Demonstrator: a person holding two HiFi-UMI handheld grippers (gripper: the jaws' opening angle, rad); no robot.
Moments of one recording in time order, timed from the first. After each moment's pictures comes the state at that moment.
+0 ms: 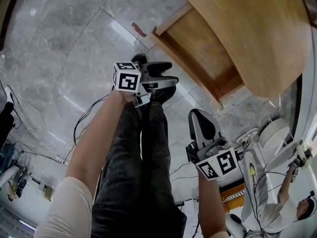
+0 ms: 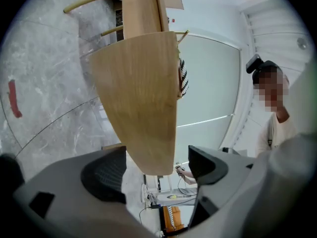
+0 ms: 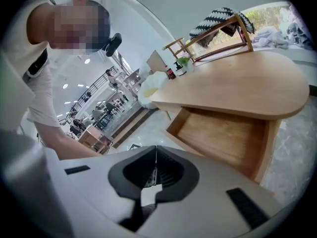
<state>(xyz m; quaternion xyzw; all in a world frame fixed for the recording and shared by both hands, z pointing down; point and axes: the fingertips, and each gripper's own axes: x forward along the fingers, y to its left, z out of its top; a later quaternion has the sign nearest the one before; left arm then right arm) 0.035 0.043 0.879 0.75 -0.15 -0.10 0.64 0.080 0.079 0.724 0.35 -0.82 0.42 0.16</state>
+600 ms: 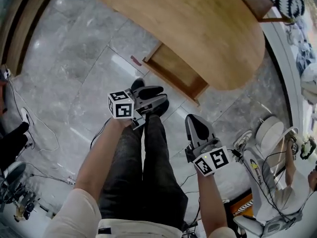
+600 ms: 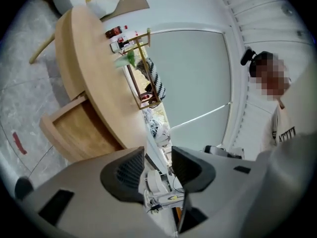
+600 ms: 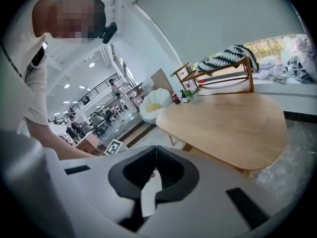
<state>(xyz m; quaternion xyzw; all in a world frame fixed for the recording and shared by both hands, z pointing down) 0.032 0.025 0.647 0.80 -0.19 -0.07 0.57 0.110 0.058 0.538 0.39 -0.84 0.36 0.13</state>
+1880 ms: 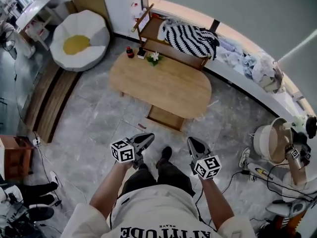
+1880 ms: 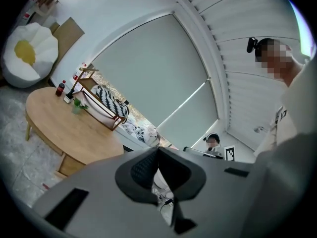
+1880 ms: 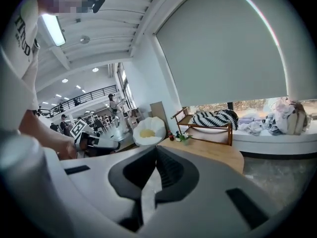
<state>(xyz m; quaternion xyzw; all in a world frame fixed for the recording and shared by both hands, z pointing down) 0.012 0.120 0.268 0.89 -0.21 0.01 0.41 0.173 0.155 0.246 0.50 -0.83 0.23 0.08</state>
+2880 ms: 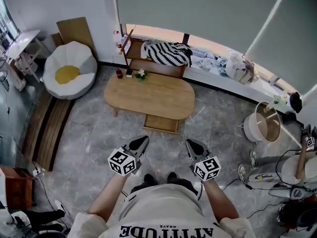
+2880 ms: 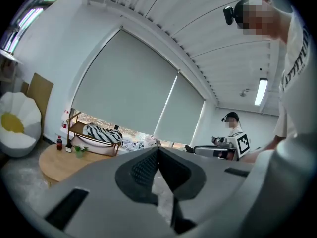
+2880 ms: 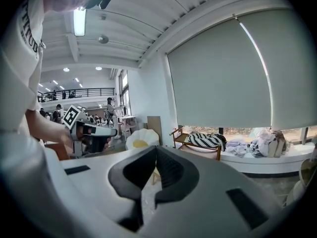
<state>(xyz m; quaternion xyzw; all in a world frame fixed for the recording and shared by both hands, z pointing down) -0.054 0.226 0.125 0.95 -0.22 0.03 0.20 0.110 0.293 0.133 0.56 -0.81 0.12 0.06</state>
